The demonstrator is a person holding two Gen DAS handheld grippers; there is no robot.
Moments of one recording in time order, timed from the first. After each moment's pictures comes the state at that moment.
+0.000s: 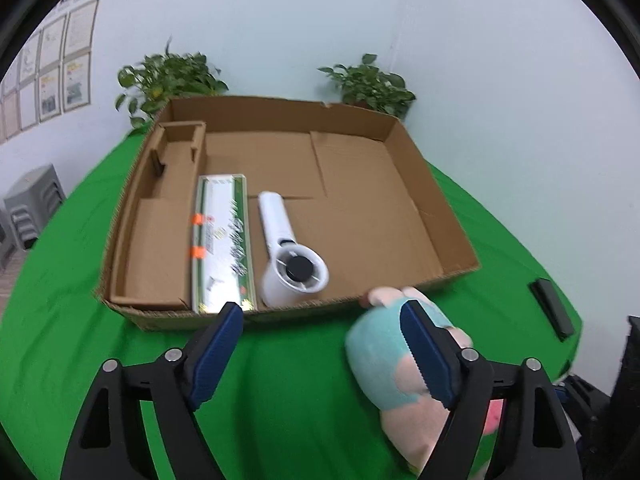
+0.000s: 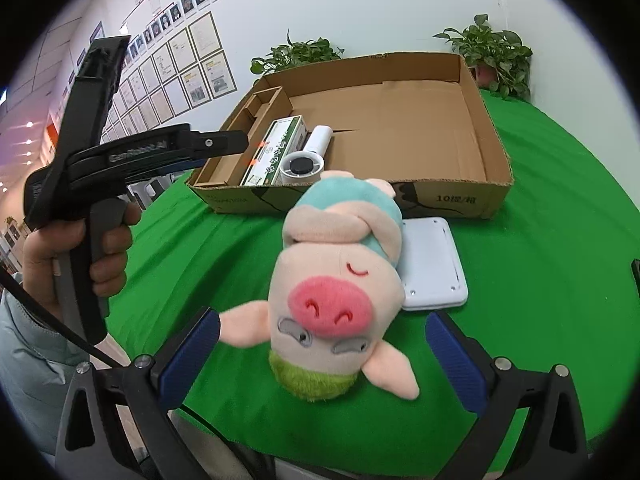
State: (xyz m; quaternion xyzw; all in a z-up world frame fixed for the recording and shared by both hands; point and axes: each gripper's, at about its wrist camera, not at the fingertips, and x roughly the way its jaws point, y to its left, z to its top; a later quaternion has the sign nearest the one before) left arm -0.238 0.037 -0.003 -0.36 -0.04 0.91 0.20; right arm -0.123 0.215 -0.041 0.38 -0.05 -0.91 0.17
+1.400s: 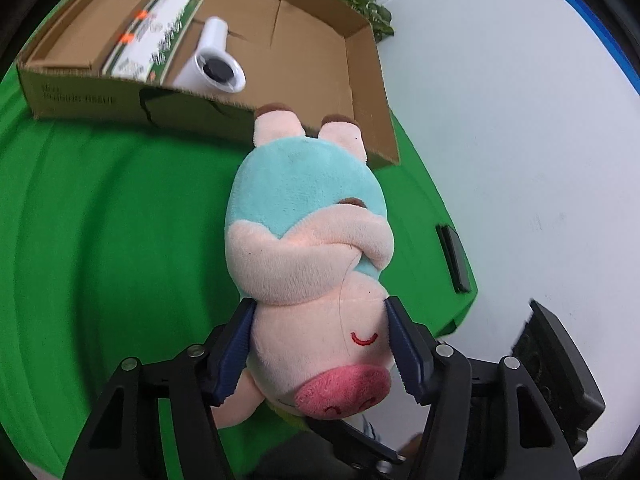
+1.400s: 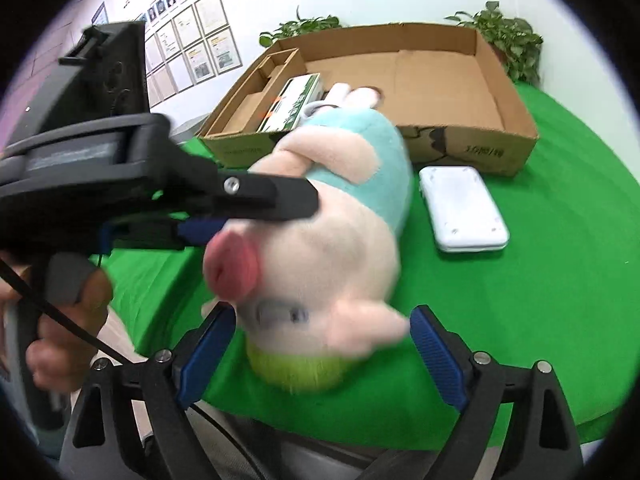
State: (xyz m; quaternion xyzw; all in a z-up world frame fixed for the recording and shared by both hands) left arm -0.148 0.060 -0.071 -0.52 -0.20 0.77 0.30; right arm -0.100 0.180 -0.073 0.40 -0.03 -0.89 0.19
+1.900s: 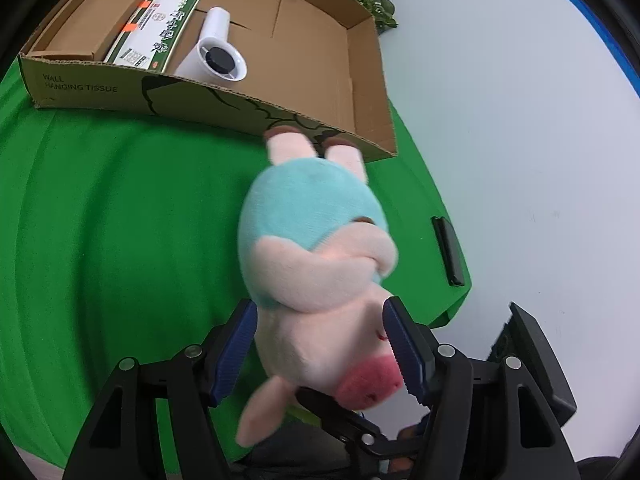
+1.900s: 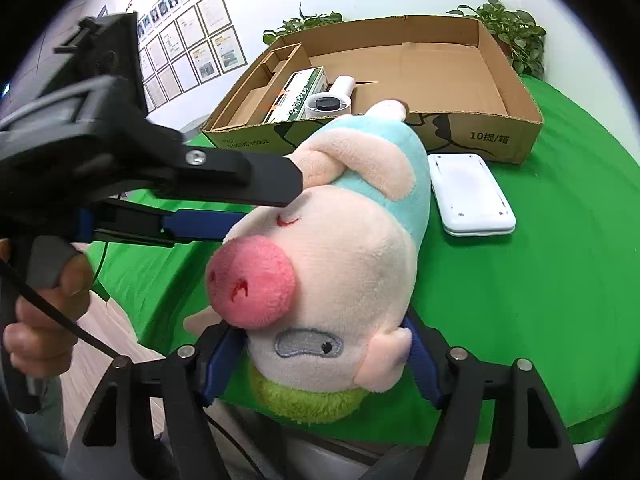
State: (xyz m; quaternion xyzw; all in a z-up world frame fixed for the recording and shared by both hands) left arm -0.141 0.052 -0.062 -0.53 -0.21 0.76 0.31; right arm -0.097 0.186 -0.080 0.41 -0.04 -0.89 0.19
